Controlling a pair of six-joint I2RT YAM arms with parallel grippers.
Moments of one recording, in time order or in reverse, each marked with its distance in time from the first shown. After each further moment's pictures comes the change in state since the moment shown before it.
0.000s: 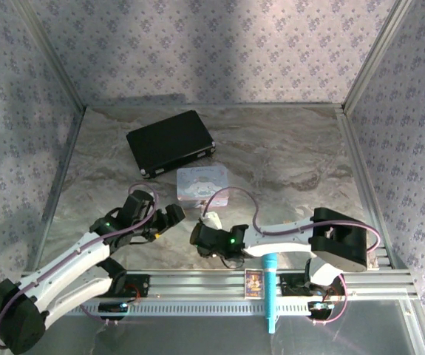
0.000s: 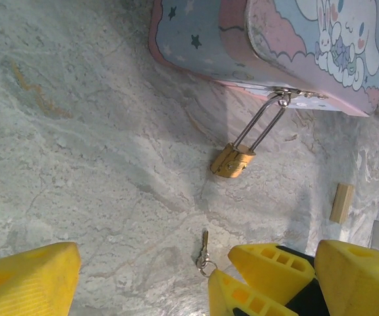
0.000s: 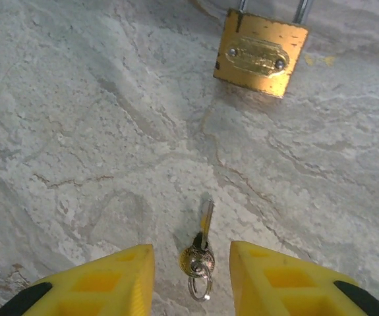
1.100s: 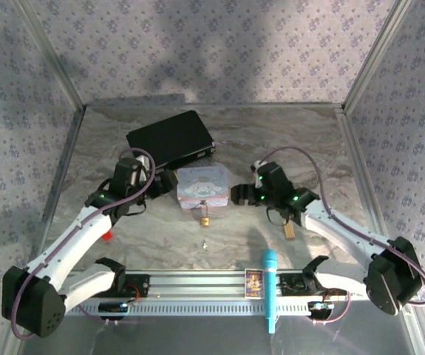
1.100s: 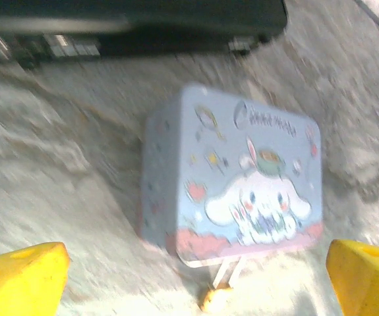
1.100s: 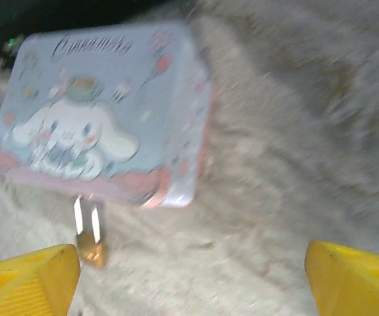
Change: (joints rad) left arm 0.201 0.193 0.274 0.011 -0.072 0.310; right arm -0.644 -0.443 -0.091 -0.071 -0.291 -0.432
